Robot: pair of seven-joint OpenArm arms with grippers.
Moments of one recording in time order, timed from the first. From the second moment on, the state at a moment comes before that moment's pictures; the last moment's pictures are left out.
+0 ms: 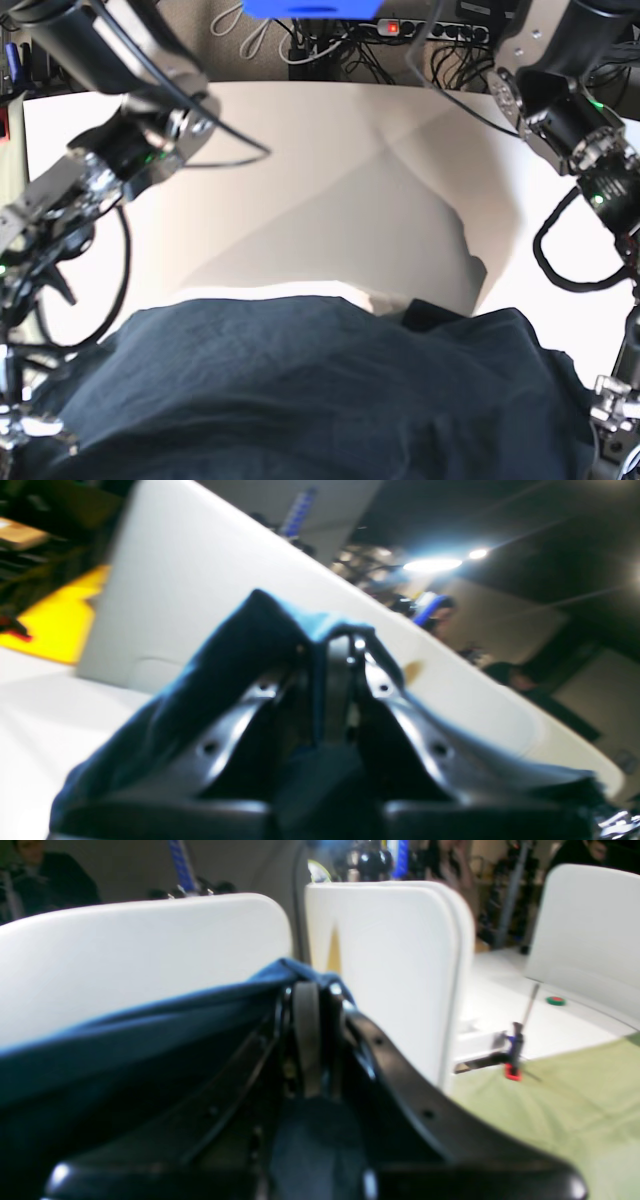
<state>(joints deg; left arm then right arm) -25.1 -12.1 -25.8 117.0 -57.9 2.4 47.1 30.4 -4.9 30.7 117.0 -1.0 17.8 -36.5</state>
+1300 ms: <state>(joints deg) -24.8 -18.3 -25.7 117.0 -74.0 2.7 46.3 19.6 -7.5 30.9 117.2 15.2 17.0 -10.3</state>
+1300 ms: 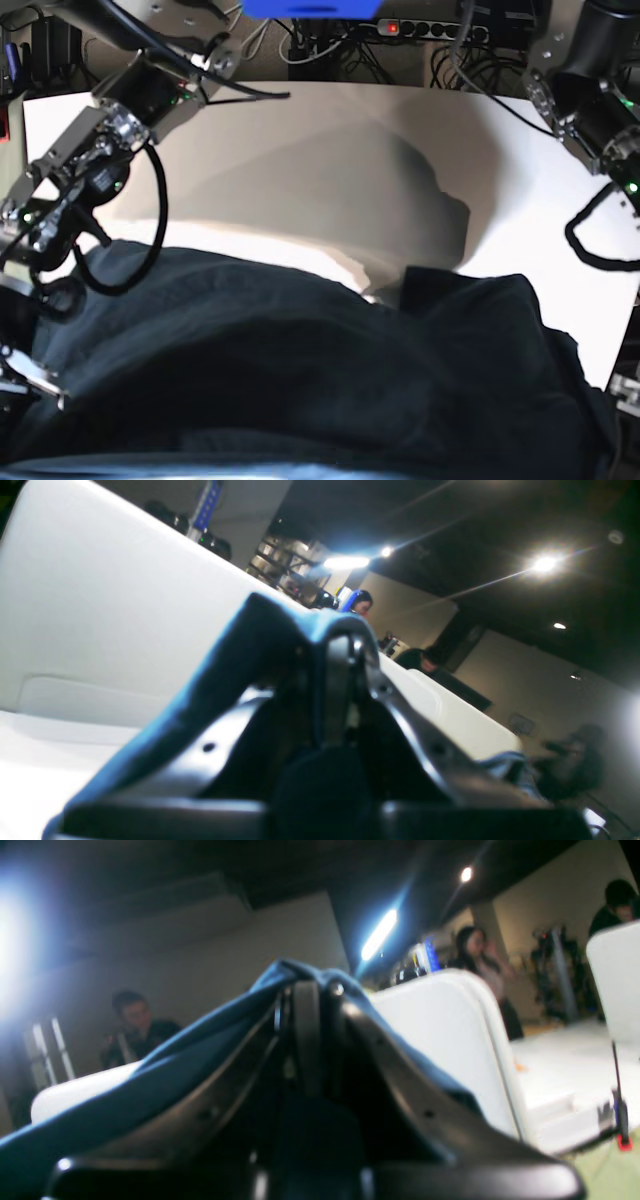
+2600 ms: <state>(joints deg) -46.7 -10.5 1.0 31.6 -33.1 3.3 7.7 48.0 10.0 17.3 27.1 15.6 9.0 -5.8</state>
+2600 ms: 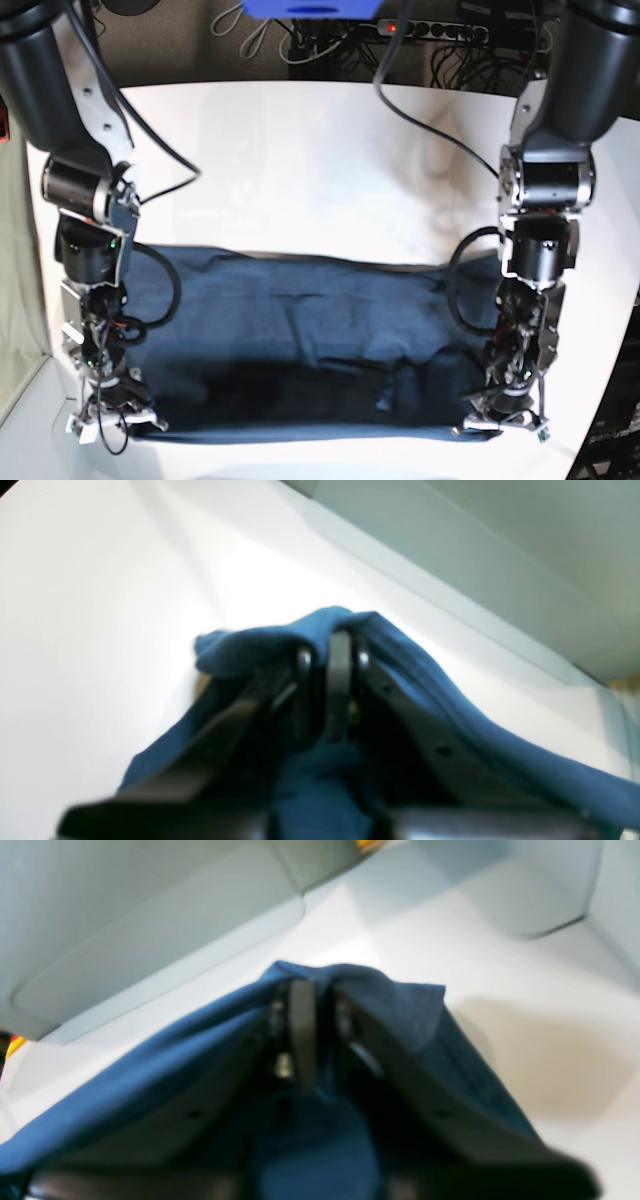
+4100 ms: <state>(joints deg) 1.3 -10.4 -14.6 81.3 -32.9 4.3 25.2 6.6 11.2 16.7 76.2 12.0 9.0 -17.2</state>
